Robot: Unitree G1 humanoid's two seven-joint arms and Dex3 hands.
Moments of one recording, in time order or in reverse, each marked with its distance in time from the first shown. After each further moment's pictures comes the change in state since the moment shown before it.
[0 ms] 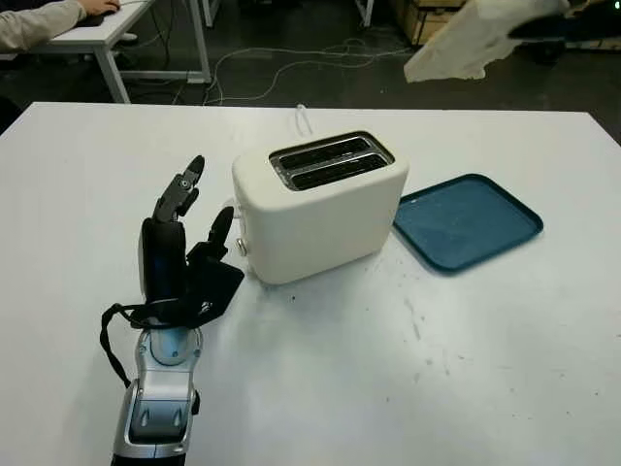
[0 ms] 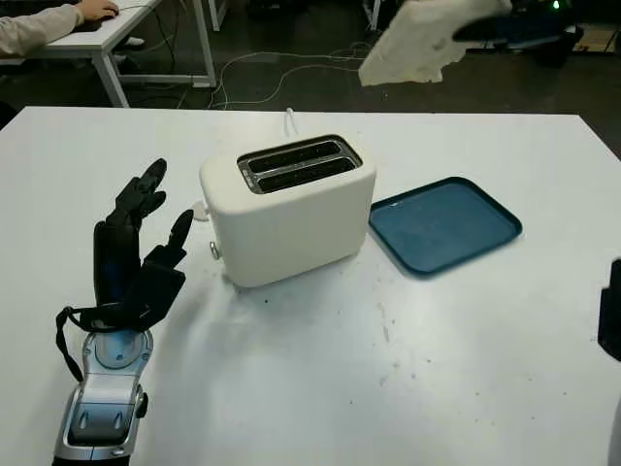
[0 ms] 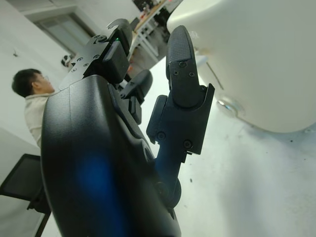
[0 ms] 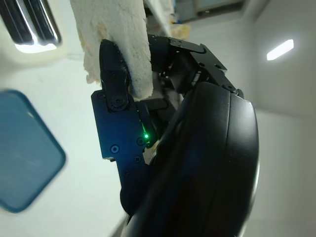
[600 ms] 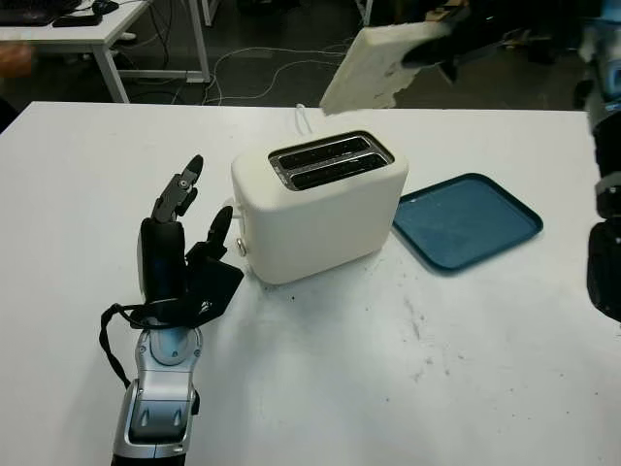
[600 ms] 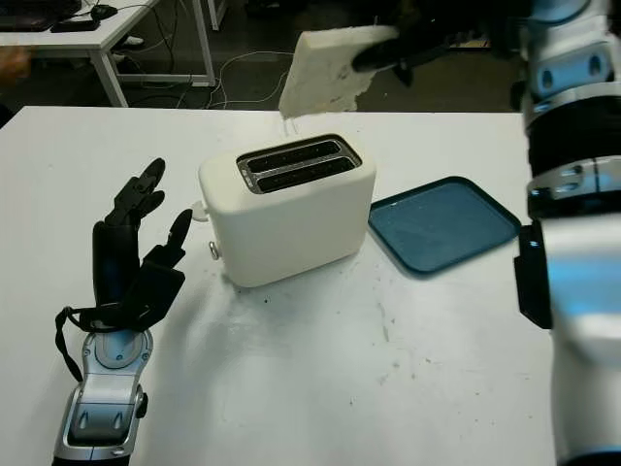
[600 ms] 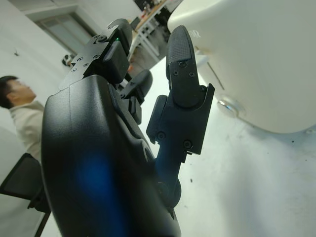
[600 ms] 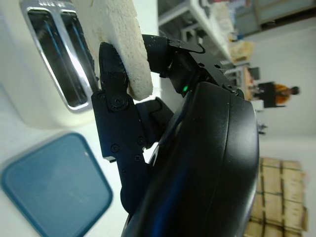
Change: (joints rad) left arm 0.000 0.000 0.002 0.000 -0.001 0.000 0.006; right arm -0.096 0.256 0.091 0.179 -0.079 0.122 0.053
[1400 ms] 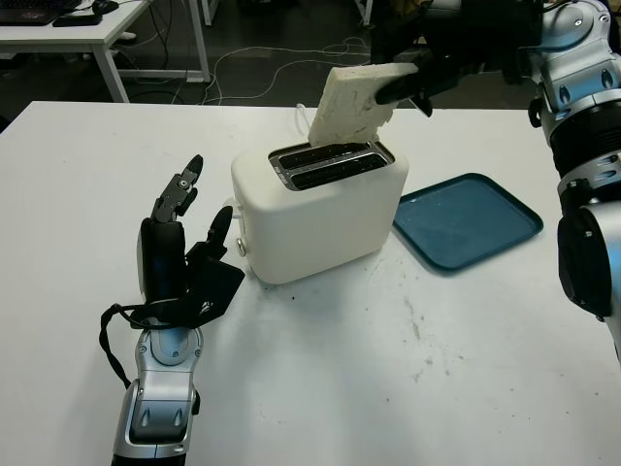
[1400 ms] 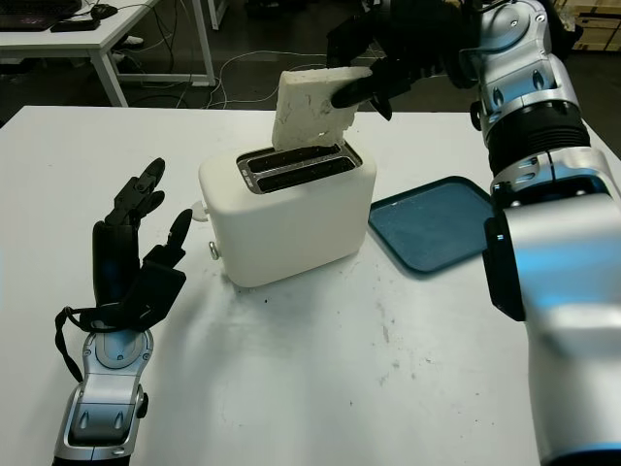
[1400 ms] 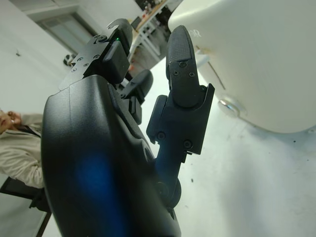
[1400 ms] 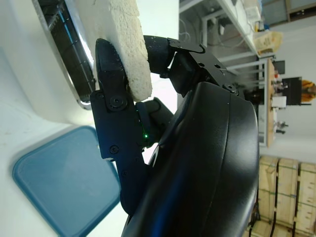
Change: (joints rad) left arm 0.000 -0.001 -0.002 0.000 0.009 0.000 0.004; right arm -0.031 0.032 0.019 0.149 -0.072 -0.065 0.005
